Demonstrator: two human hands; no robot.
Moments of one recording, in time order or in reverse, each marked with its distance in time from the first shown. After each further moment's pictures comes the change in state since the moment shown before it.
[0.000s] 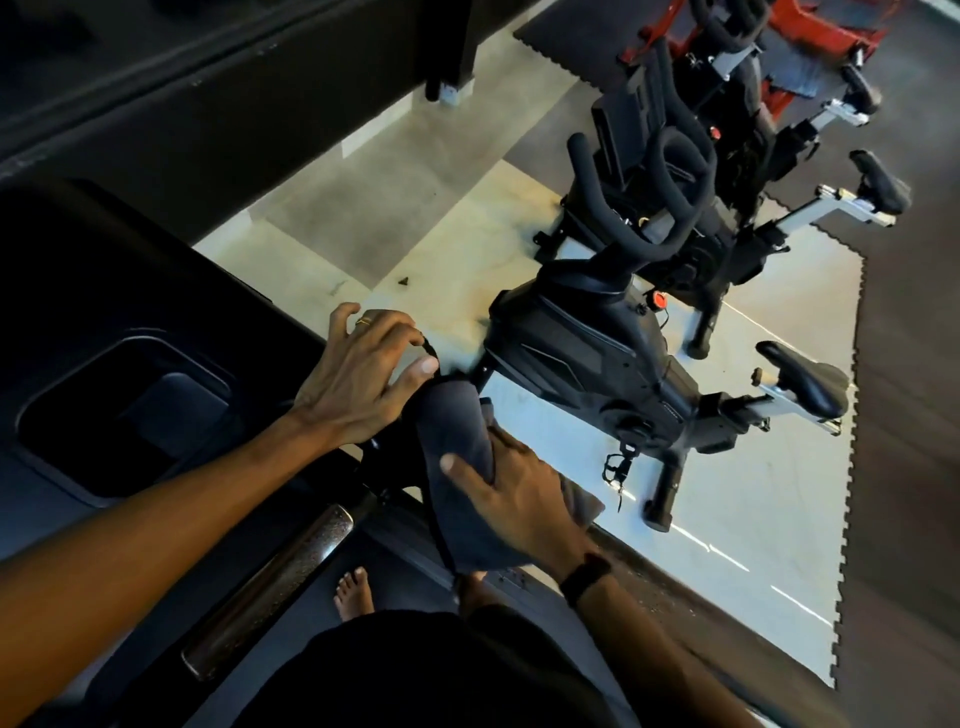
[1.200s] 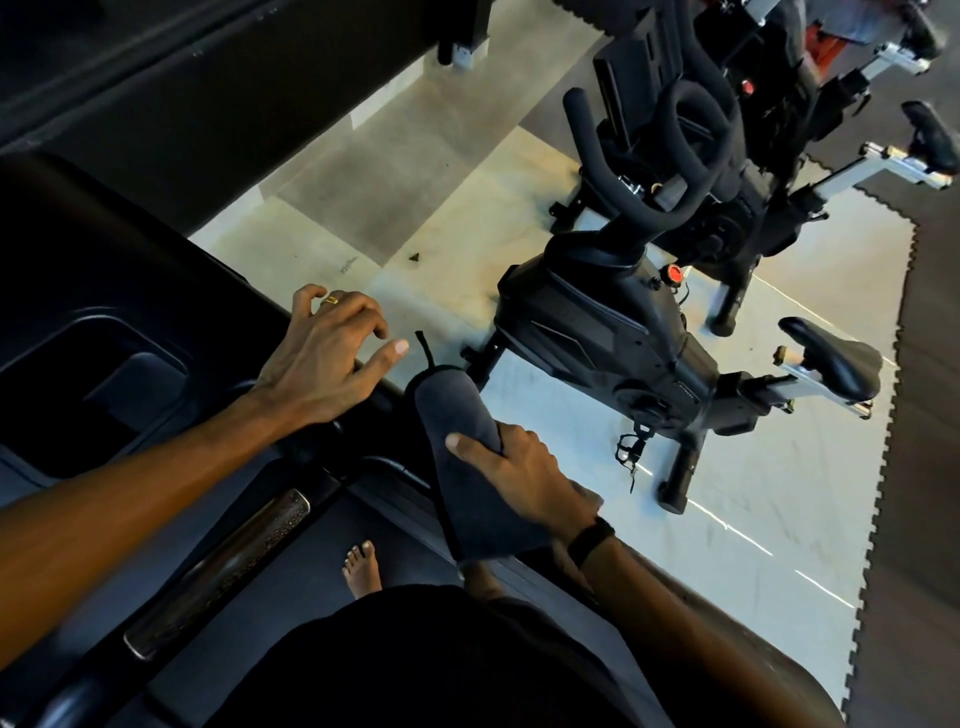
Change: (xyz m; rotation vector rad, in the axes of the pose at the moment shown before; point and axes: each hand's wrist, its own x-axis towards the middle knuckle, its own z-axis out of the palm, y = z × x) left_hand 0.004 -0.002 0.012 0.117 -0.082 -0.056; right_hand 0.013 0.037 -0.018 0.277 -0.177 0.109
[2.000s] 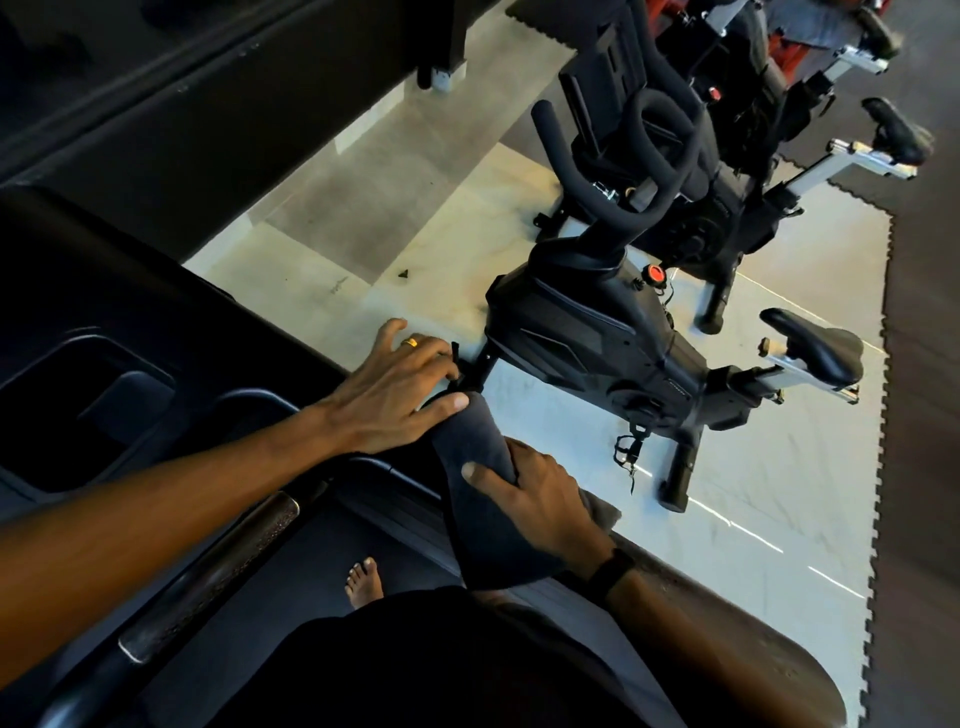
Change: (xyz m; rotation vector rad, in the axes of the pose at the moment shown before) left_hand 0.011 0.063 0.018 -0.028 -0.222 0.263; right_hand -0.041 0.019 -0.006 -0.121 0.106 -0.053
